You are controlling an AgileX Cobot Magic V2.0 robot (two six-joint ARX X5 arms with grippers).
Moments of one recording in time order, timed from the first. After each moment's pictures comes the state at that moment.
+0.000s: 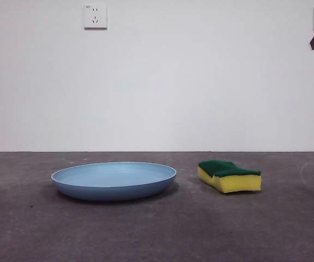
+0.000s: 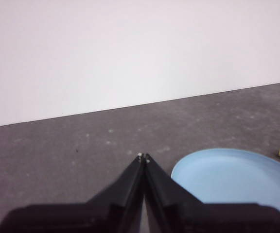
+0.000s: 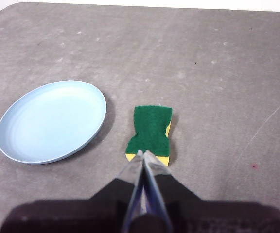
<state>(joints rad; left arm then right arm) -0.16 0.01 0.07 -0.03 0.06 0.05 0.56 0.58 0.57 -0.41 0.16 0.13</state>
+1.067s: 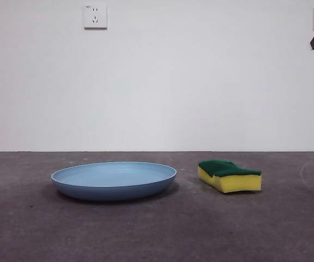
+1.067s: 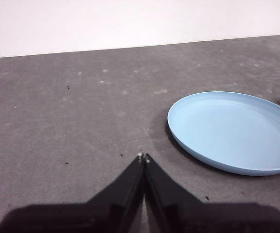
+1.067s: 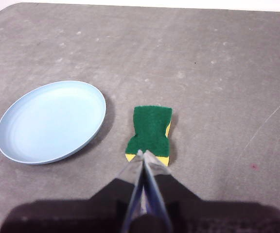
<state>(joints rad) -0.16 0.01 0.02 -0.18 0.06 0.01 0.56 0.58 0.57 -0.41 0.16 0.13</state>
